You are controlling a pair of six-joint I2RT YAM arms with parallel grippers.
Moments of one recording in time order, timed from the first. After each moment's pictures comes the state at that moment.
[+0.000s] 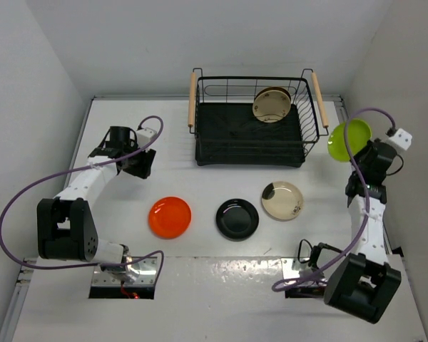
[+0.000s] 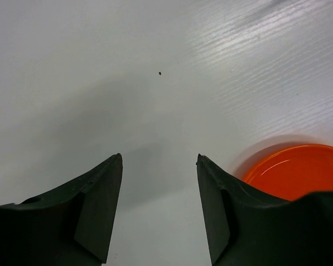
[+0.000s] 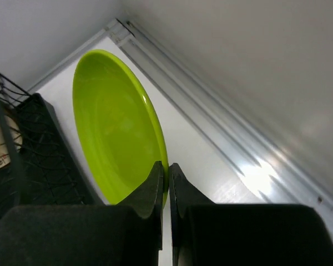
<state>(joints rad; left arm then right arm) -0.02 1.40 0.96 -0.51 0.18 0.33 -0.47 1.00 0.61 0.06 0.12 0.32</state>
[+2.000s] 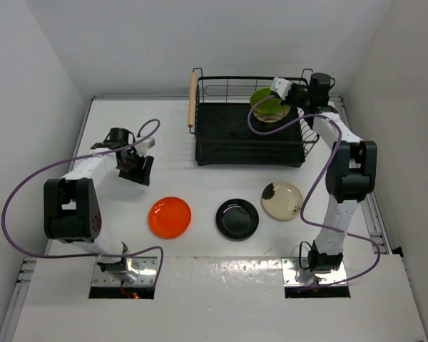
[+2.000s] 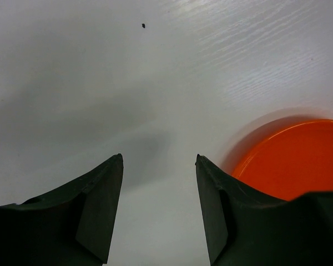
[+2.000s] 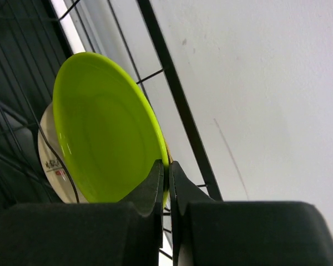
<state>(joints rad) 0.03 1.55 1.01 -0.64 0.25 0.34 -0.02 2.03 1.56 0.15 -0.63 -1.09</state>
